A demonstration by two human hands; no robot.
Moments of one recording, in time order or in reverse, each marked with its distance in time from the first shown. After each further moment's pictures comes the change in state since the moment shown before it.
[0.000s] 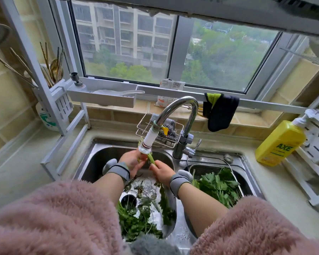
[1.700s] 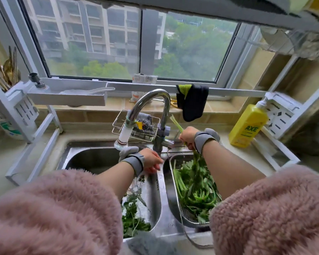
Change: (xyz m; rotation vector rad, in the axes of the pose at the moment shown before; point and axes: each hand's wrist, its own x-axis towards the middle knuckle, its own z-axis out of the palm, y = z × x) left_hand -0.014 -0.021 0.085 0.844 -0.372 -0.077; right_hand -0.048 -0.027 -0.165 -0.438 0.239 0.306
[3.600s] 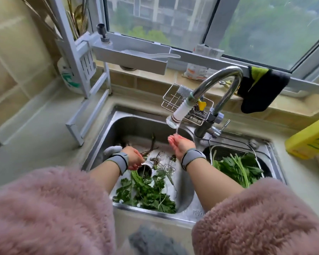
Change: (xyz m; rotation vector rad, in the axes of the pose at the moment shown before) left_hand -0.033 -0.152 -0.105 -0.274 0.299 -0.308; right_hand 0.015 -0.088 0.184 1.386 -0.134 0.198
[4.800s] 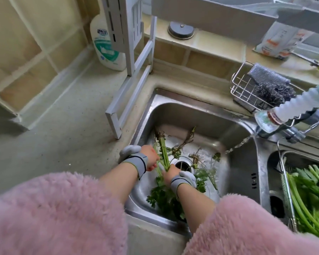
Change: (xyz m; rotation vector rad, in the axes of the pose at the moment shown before) left_hand 0.071 -0.049 -0.069 -0.080 0.029 -0.202; right_hand 0.073 0.212 0.081 -1.488 -0.134 0.177
